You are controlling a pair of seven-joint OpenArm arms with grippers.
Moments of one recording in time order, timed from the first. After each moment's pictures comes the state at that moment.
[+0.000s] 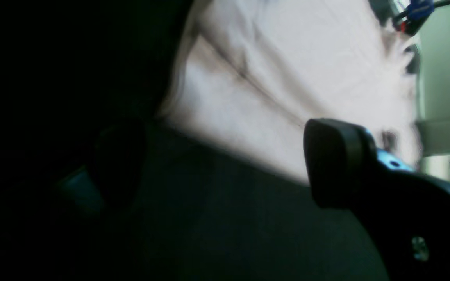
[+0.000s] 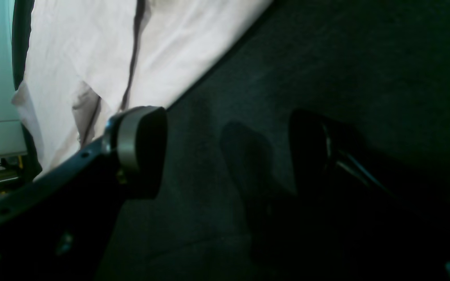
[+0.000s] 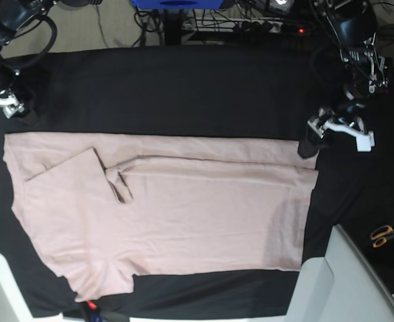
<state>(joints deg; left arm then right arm) -0.1 -14.2 -35.3 50.3 -44.4 -41.2 34.9 -2.8 3.1 61.1 63.2 35.1 37.9 -55.4</state>
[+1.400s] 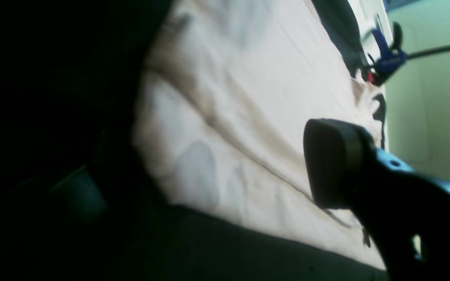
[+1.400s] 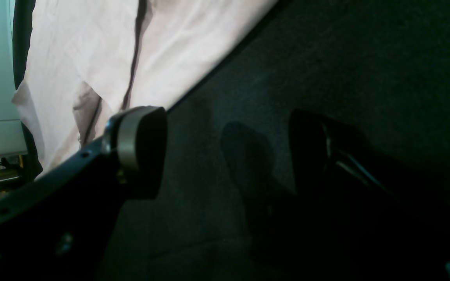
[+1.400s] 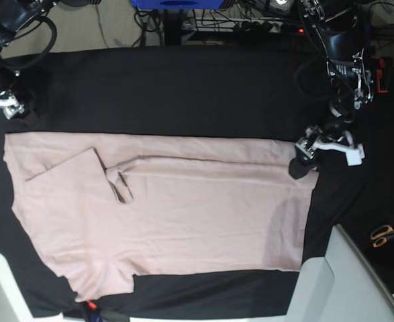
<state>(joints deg) -3.6 -11.0 -31.7 49.6 -44.3 -34.1 29.8 -2.4 3.2 61.1 63.1 34.8 37.6 -55.6</state>
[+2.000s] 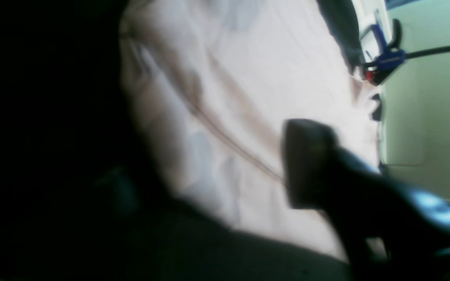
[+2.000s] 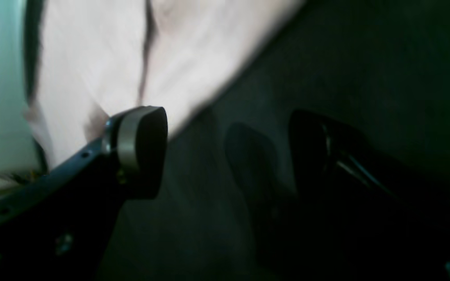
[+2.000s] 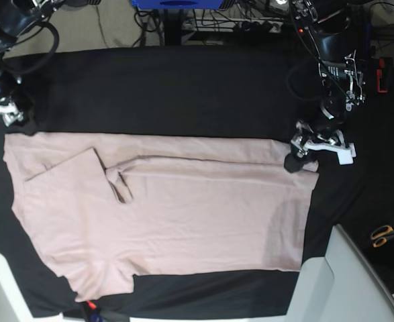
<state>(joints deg) -3.9 -9.1 -31.9 49.3 -43.5 -33.2 30.3 -0.2 3.4 61.3 59.0 35.2 37.7 -50.4</state>
